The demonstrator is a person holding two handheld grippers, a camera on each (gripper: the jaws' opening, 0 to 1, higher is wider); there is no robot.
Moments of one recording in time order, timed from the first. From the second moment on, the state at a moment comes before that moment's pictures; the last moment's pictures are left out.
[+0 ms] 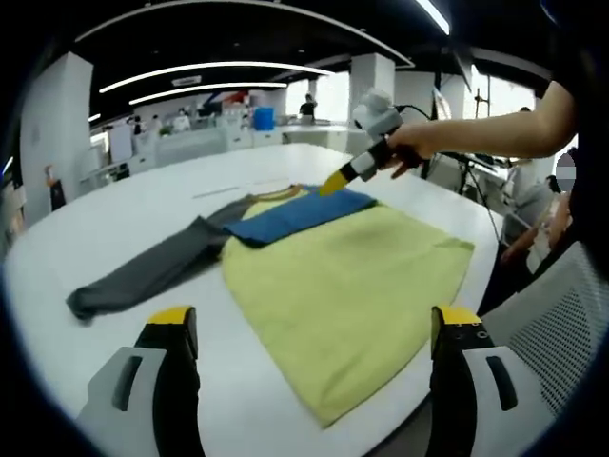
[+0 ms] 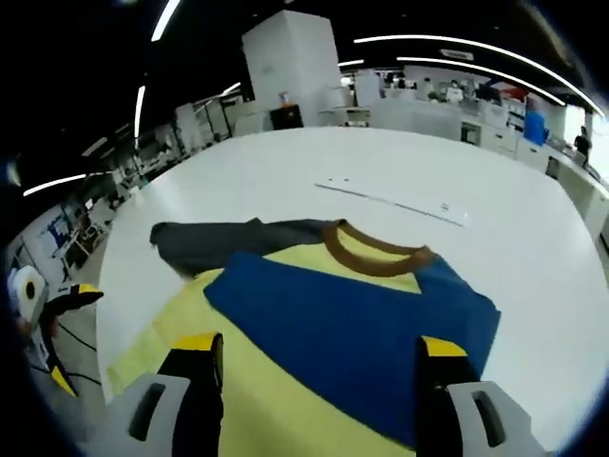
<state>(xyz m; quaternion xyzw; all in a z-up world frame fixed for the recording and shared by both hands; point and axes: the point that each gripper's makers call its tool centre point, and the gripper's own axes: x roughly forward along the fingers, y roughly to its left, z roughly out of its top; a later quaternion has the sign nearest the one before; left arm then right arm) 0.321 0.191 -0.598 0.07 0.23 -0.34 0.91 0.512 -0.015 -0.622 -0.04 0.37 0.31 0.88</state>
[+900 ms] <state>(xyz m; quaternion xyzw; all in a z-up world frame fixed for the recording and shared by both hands) 0.317 0.183 -0.594 0.07 0.24 -0.35 0.91 0.486 -0.111 -0.651 -0.03 0.38 0.27 0.88</state>
